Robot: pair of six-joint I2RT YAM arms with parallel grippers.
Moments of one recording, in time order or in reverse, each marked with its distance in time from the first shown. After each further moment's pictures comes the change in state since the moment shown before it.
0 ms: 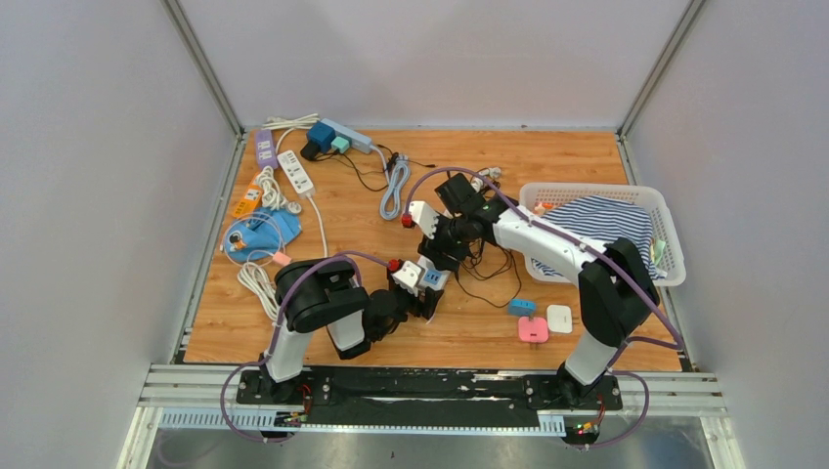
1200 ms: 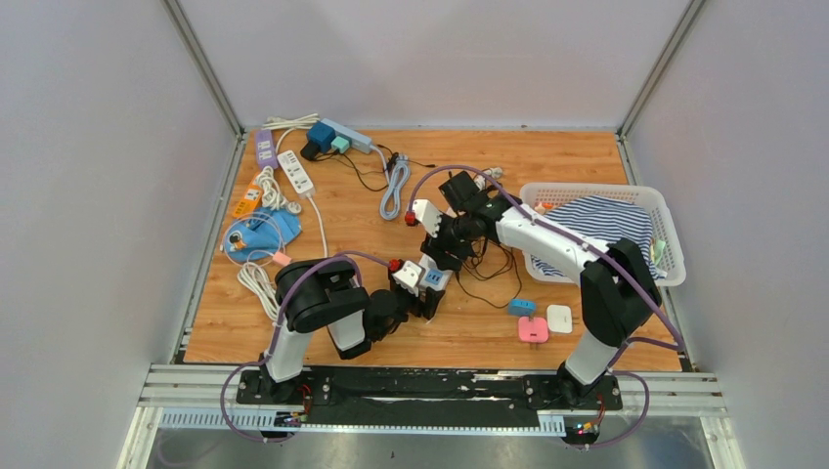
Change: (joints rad) left arm -0.002 0.002 0.003 0.000 0.005 -0.007; right arm -0.014 -0.006 0.000 -0.012 -0.013 -0.006
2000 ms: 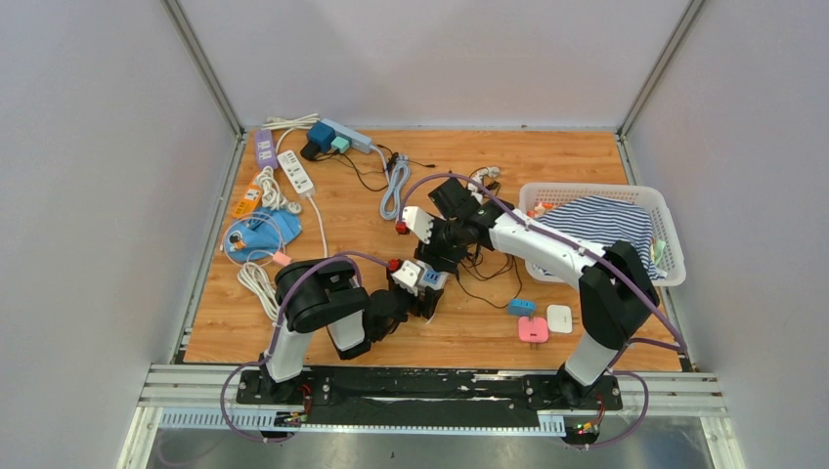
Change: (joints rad) left arm 0.000 0.000 -0.001 0.000 -0.018 -0.002; right arm 0.060 -0.002 0.000 0.015 0.069 -0.024
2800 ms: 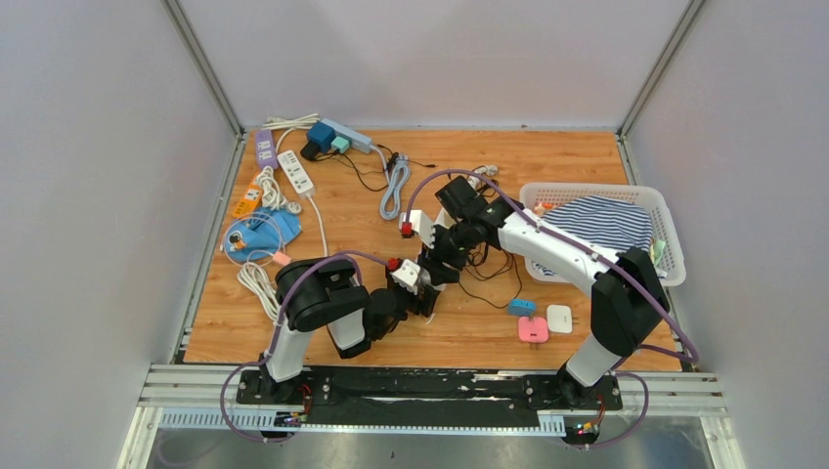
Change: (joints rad) left arm 0.010 0.005 0.003 -0.001 -0.007 0.019; right arm -0.016 -0.052 0.000 -0.097 -0.238 0.002
